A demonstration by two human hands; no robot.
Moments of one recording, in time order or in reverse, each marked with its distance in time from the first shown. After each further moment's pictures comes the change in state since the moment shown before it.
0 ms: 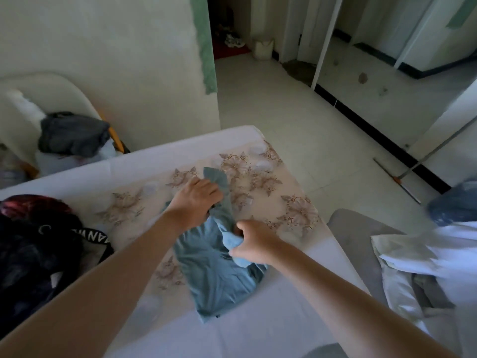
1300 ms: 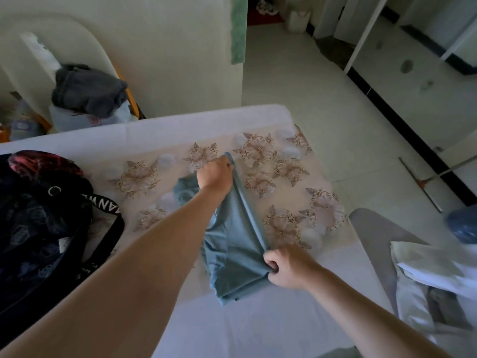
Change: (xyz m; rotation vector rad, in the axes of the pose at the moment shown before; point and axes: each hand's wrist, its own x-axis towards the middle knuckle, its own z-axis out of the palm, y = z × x) left_hand 0.034 -0.017 0.074 -0.385 -0.120 -0.978; right_hand 0.016 0.088 0.058 -0.348 -0.103 -0.282
